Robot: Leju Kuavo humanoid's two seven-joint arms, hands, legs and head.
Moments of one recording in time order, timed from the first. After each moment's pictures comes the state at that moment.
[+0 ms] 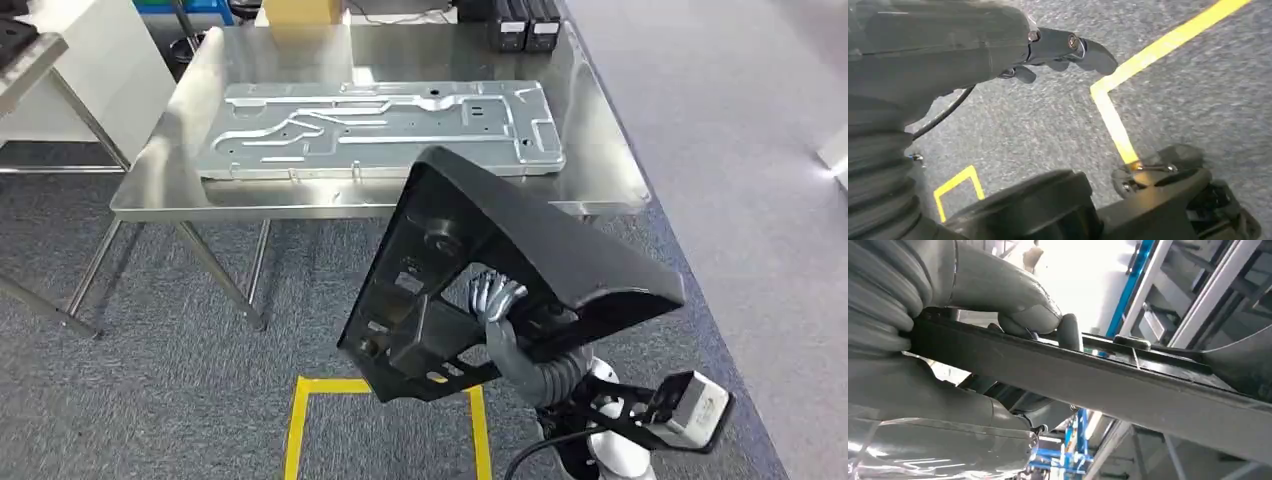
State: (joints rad) left arm -0.11 -0.16 0.82 -0.20 -1.28 0.21 0.09; right arm -0.12 0.09 0.32 -1.87 -0.03 0.31 -0.60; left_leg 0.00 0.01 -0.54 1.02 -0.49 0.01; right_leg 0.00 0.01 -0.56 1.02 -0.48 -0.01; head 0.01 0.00
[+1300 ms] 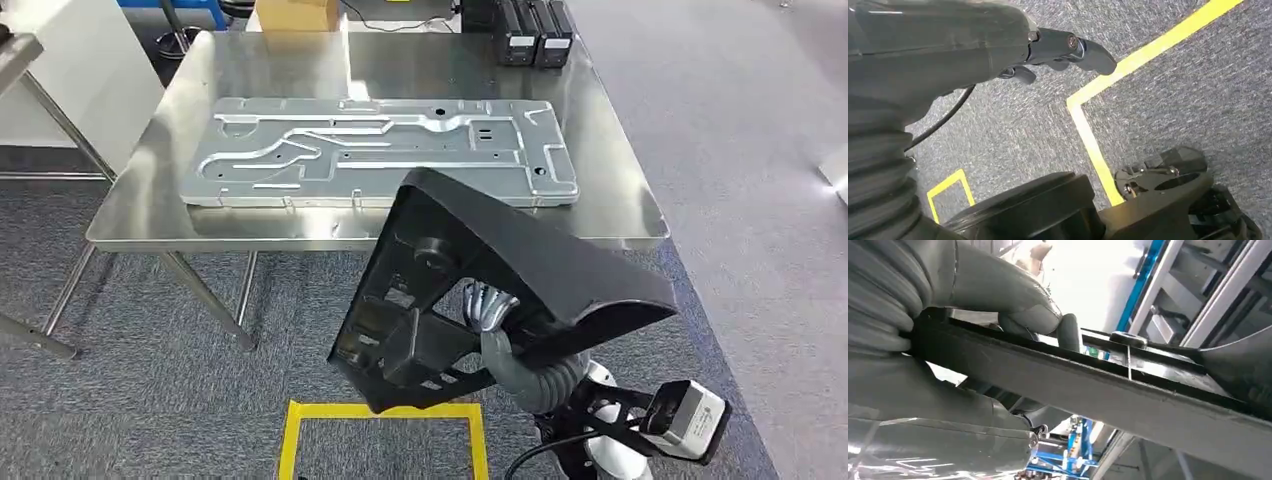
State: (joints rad) left arm -0.10 -0.17 0.83 -0.20 -1.28 0.21 0.09; right arm -0.10 0.09 0.33 -1.88 -0.02 0.32 -0.61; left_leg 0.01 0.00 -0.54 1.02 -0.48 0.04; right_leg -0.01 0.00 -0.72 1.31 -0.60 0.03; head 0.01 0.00
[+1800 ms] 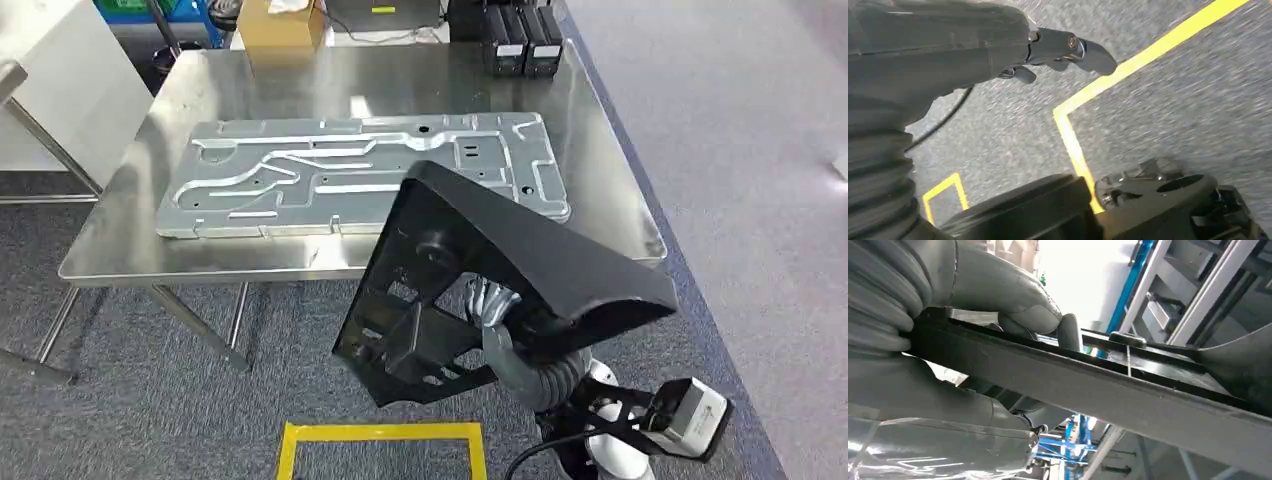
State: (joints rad) left arm -0.11 -0.17 0.83 -0.20 -1.29 0.21 0.09; right arm -0.10 0.09 0.33 -1.89 -0.01 0.32 -0.61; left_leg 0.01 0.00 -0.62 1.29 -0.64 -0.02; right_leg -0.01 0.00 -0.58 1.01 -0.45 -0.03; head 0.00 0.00
